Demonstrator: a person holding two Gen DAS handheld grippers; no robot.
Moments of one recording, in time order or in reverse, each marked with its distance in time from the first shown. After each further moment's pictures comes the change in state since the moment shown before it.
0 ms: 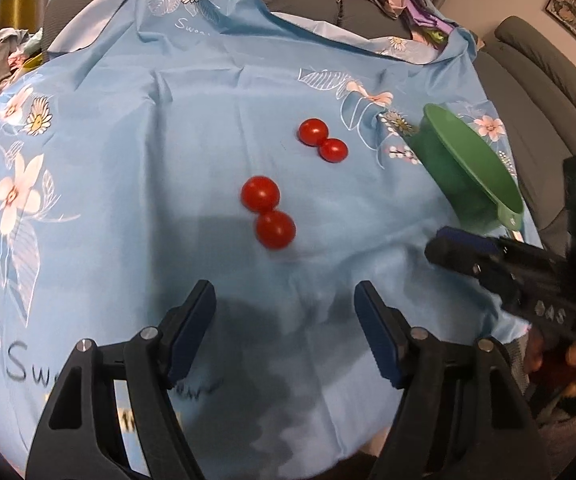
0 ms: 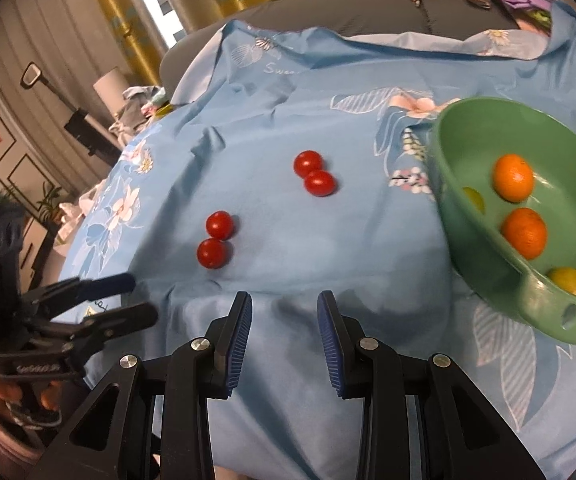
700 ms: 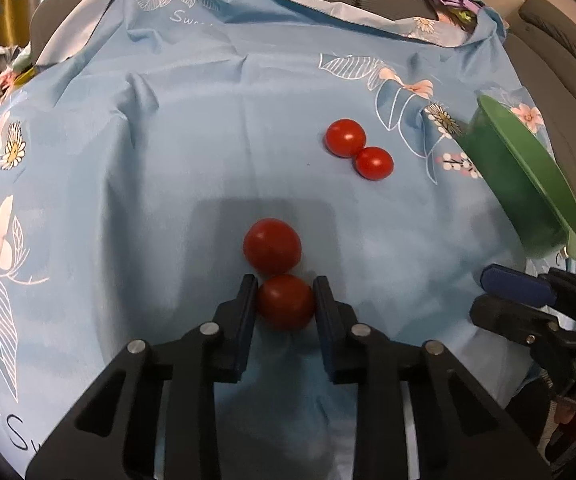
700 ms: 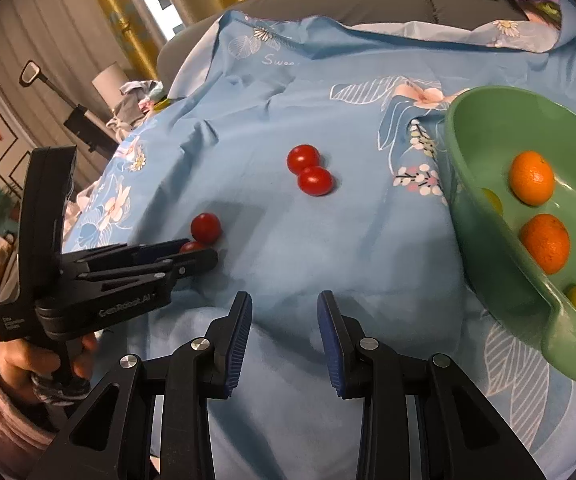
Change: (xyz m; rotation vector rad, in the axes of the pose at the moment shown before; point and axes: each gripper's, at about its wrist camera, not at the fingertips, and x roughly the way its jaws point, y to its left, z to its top) left arm 0.058 0.003 0.033 0.043 0.031 0.107; right arm 0.020 -0.012 0.008 0.001 0.022 0.018
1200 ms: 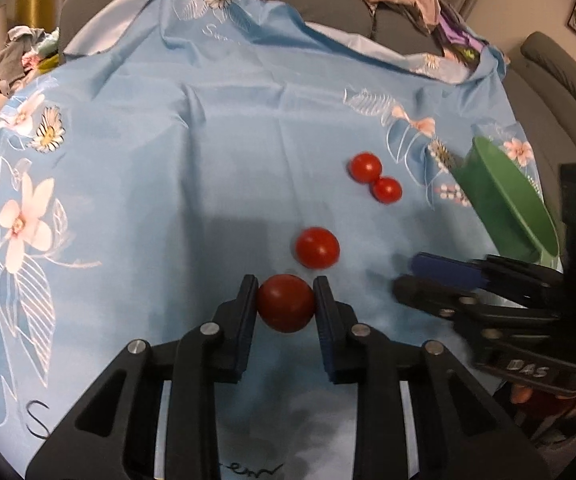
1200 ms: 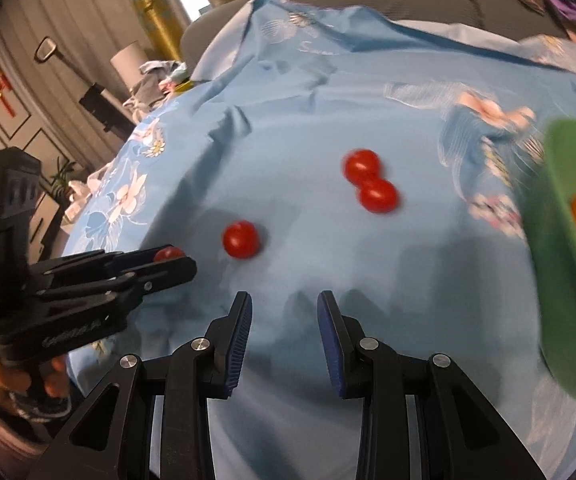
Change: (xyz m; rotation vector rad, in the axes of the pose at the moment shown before) left arm -0.042 0.036 -0.009 -0.085 -0.080 -0.038; right arm 0.042 0.039 0.026 -0.102 0.035 0.045
